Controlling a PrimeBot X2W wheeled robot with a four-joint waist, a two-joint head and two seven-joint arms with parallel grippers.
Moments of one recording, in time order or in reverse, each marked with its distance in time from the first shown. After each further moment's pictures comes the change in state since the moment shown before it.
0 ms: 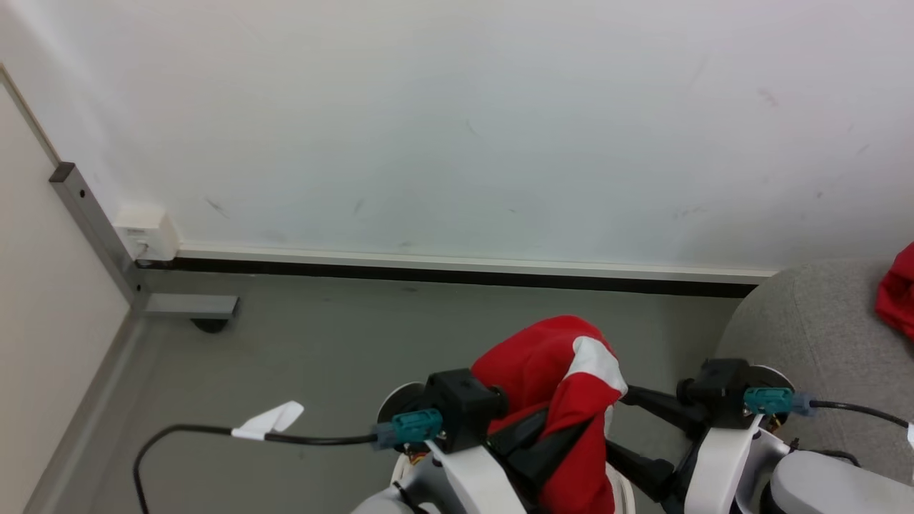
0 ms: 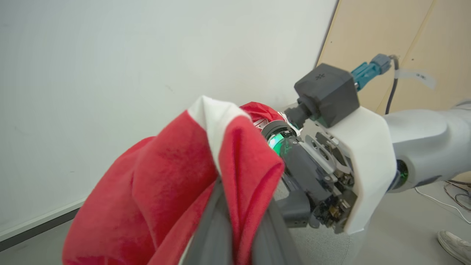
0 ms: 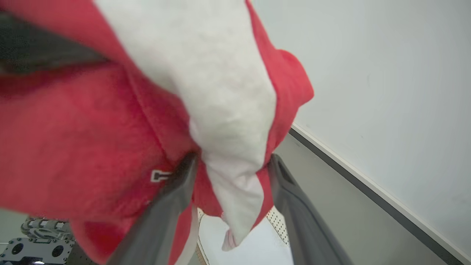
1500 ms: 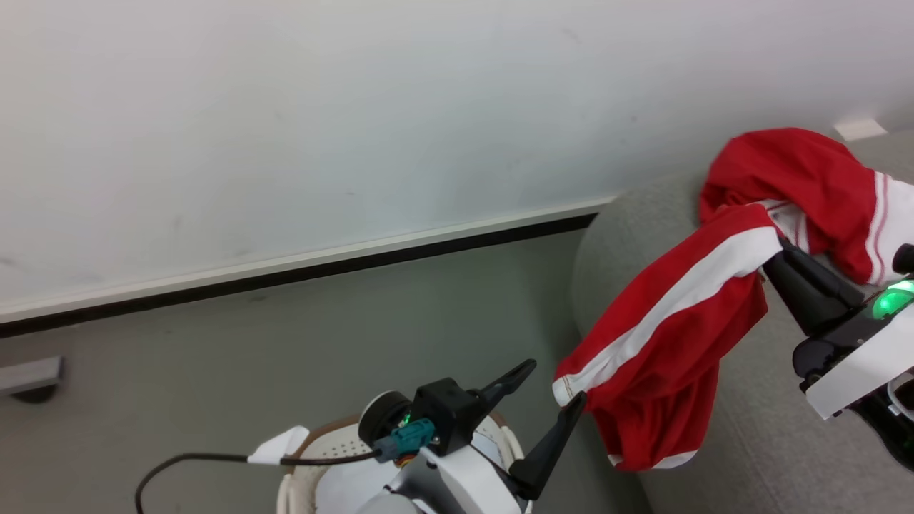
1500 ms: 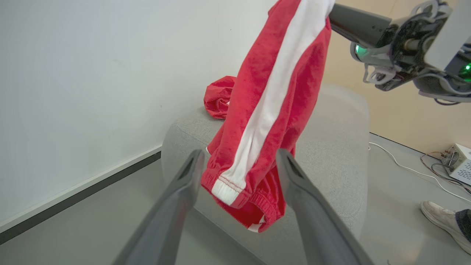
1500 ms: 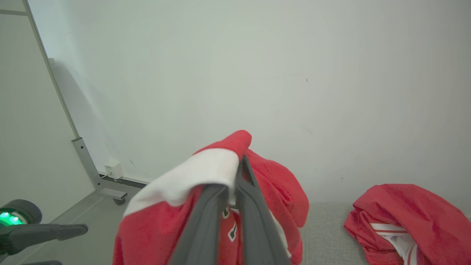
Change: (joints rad) left arm -0.029 -0.032 -0.021 0.263 0.077 0.049 -0.205; right arm -0.004 -0.122 -0.306 0.065 0.156 0.000 -0.217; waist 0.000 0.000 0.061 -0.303
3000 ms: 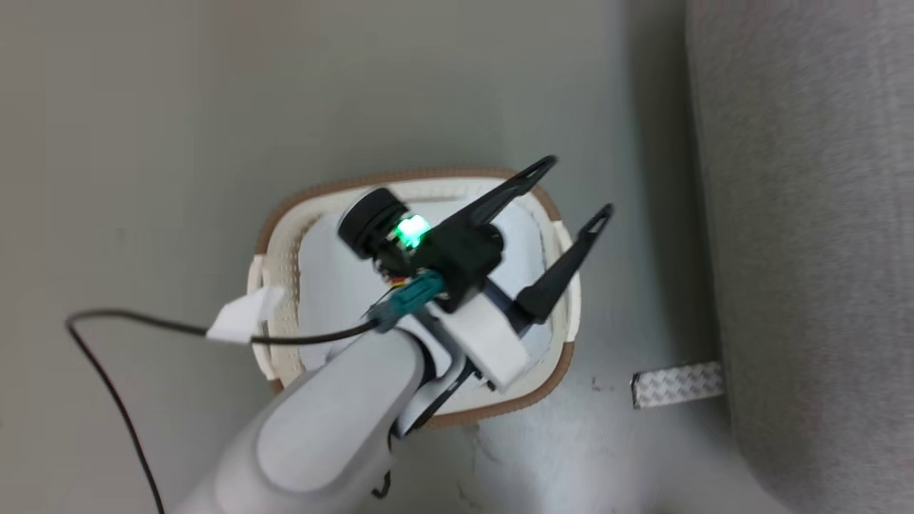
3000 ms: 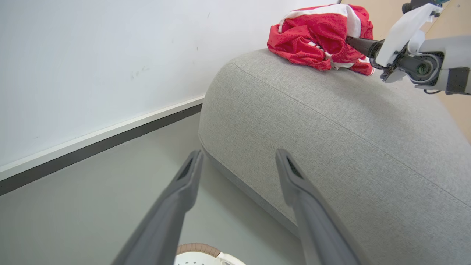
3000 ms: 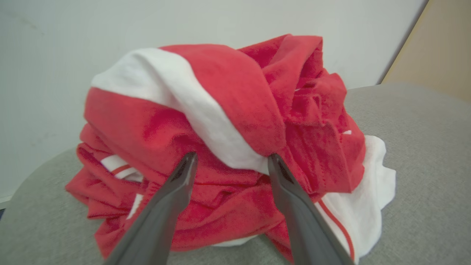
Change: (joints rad) left arm -0.403 0.037 0.007 -0.006 0.136 -0.015 -0.027; right arm -0.262 0.324 -1.297 0.738 -0.860 0.000 -0.002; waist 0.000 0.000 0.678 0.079
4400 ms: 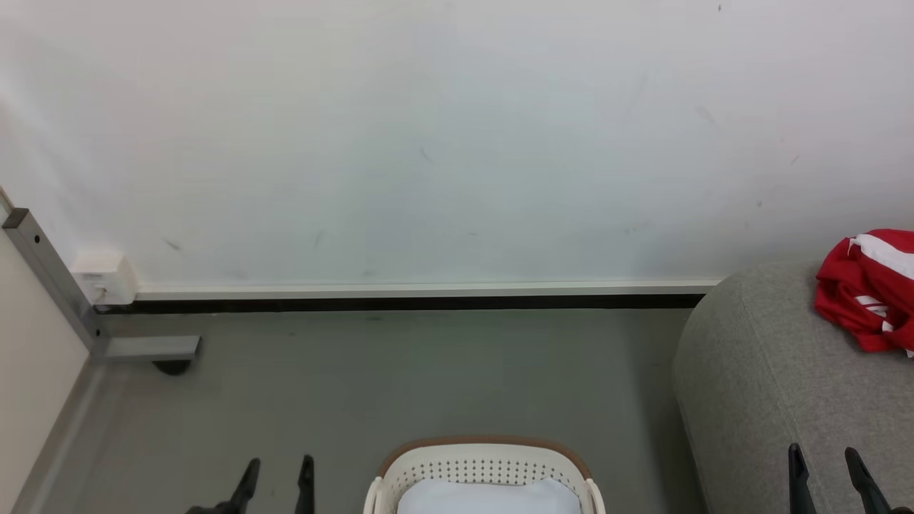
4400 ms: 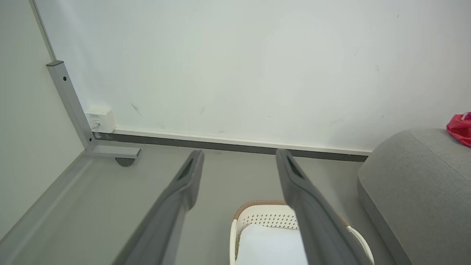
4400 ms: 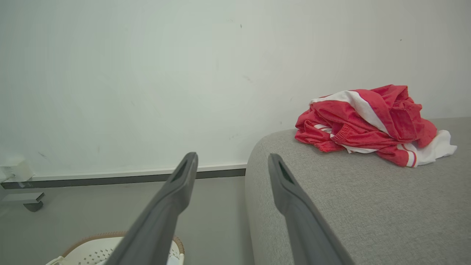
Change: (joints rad) left arm 0.827 -0.006 0.542 0.105 0.001 0.180 -0.172; right arm 1.040 0.380 0.214 -0.610 -0.108 0.000 0.002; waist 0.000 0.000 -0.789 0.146
